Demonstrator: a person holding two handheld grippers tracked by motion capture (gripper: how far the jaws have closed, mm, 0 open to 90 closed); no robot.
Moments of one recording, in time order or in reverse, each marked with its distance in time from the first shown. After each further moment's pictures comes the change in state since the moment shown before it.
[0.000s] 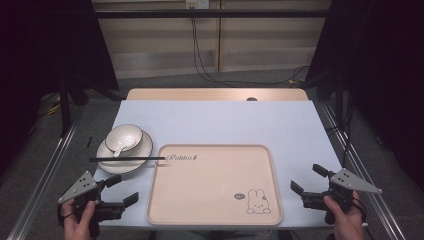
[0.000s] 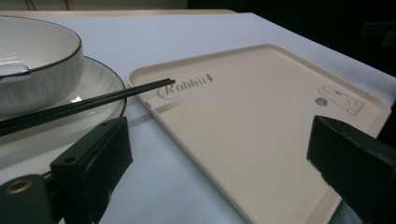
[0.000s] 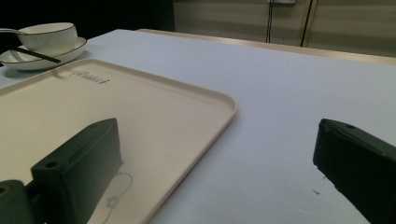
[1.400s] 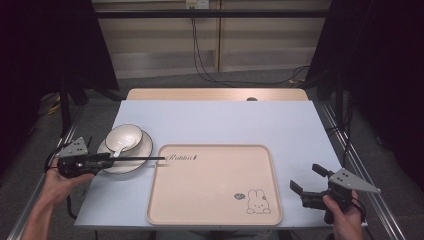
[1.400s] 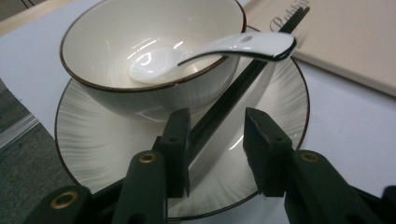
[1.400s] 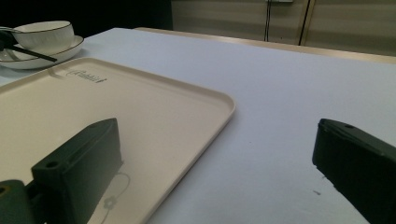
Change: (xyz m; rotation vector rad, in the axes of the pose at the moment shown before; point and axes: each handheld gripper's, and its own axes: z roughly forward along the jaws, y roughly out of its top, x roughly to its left) left arm 0.139 0.029 0.012 0.284 0.017 0.329; right arm 0.001 0.000 0.002 0.006 -0.007 -0.004
